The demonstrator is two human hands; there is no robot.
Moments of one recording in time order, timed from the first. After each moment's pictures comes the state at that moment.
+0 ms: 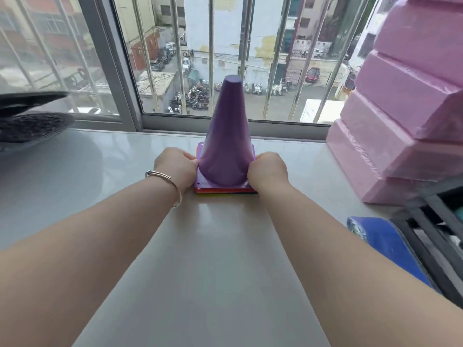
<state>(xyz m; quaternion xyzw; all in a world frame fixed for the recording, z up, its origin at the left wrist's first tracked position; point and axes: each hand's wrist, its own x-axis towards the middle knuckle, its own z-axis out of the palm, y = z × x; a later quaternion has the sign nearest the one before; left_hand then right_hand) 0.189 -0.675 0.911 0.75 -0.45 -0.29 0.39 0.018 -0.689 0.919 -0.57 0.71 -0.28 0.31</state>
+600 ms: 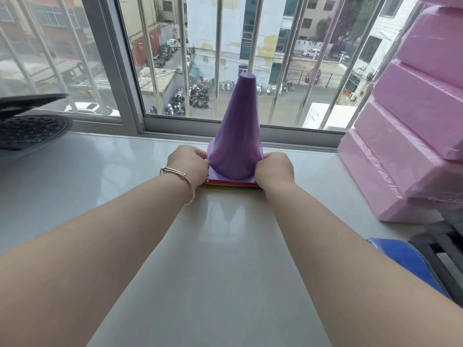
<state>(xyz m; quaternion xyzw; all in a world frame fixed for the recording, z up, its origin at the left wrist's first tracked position) 0.194 -0.716 0.907 0.75 -0.49 -0.26 0.36 0.028 -0.734 0.914 -0.56 0.73 -0.27 0.29</state>
